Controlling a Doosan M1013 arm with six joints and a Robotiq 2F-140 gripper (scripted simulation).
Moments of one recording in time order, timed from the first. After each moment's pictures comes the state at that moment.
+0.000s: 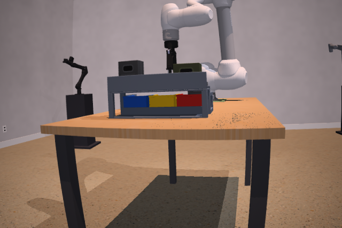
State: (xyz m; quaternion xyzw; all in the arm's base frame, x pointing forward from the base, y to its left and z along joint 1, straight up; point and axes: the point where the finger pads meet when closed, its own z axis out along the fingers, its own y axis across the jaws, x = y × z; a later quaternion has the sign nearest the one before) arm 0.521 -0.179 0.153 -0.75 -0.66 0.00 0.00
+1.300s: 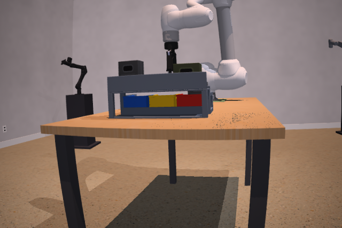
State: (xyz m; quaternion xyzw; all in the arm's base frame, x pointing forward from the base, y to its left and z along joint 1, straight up) arm 0.521 -0.179 0.145 -0.75 -0.66 0.00 0.00
